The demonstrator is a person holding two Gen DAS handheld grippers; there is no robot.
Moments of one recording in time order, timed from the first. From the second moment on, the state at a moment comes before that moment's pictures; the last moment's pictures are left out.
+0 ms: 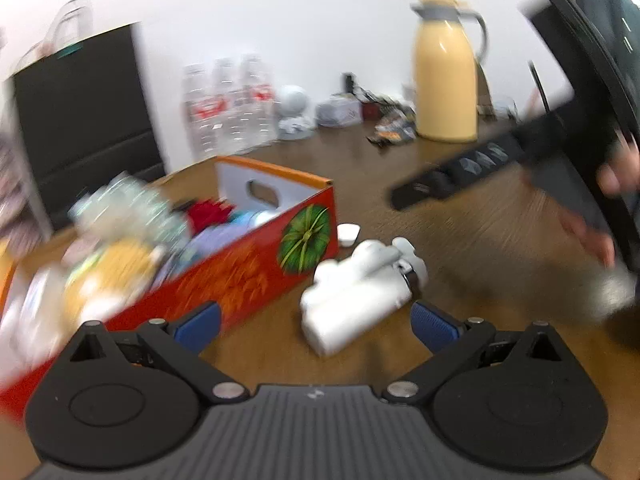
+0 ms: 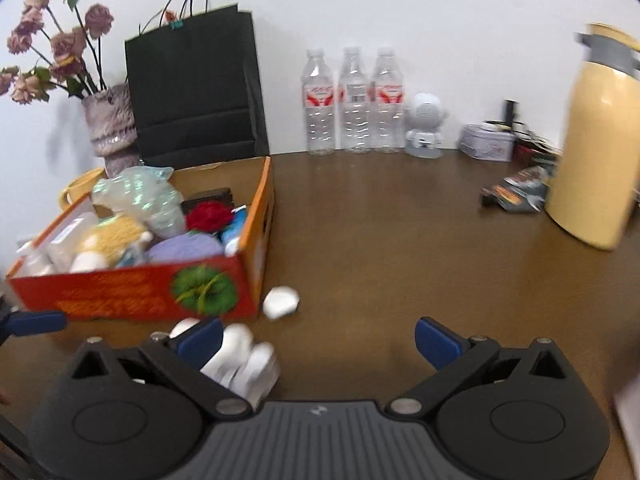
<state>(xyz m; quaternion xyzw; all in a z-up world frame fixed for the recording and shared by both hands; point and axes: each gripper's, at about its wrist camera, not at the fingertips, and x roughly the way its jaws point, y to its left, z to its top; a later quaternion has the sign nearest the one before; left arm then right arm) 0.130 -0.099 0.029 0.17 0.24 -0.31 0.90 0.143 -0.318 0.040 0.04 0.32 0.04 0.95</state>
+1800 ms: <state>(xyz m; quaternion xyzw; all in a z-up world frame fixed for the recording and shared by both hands) 0.060 0.006 0.003 -0.03 0.30 -0.04 0.95 0.066 -0.173 0.000 -0.07 0.31 0.16 0.94</state>
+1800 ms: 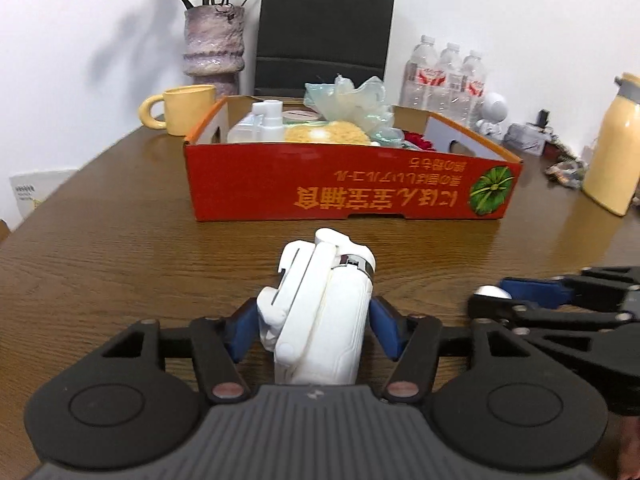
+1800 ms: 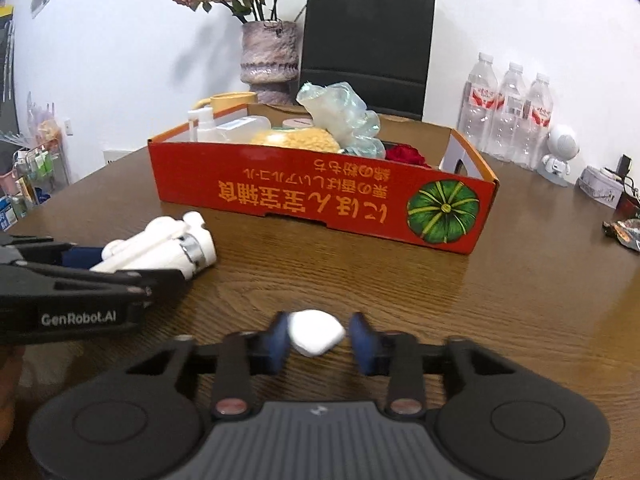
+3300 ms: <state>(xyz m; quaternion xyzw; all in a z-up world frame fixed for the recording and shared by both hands) 0.326 0.060 0.086 -0.01 0.35 -0.04 0.94 0.380 -0.214 0.053 0.04 0.43 0.10 0.89</state>
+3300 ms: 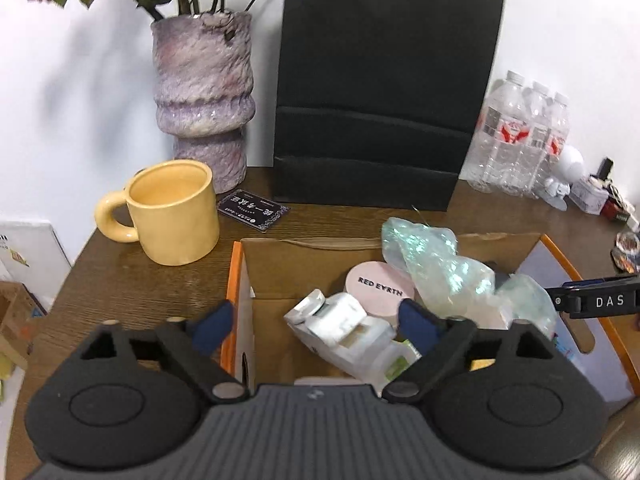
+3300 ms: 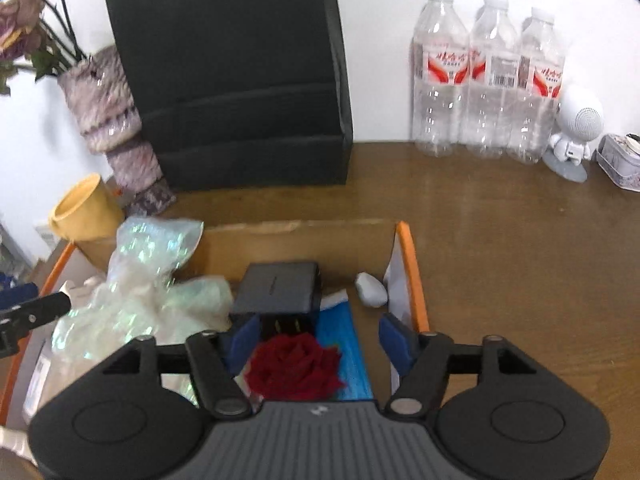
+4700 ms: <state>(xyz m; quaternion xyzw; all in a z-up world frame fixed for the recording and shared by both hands) 0.122 0.016 0.096 0.01 0.36 0.01 0.93 0.146 -0.203 0.095 0.01 0.43 0.12 0.90</state>
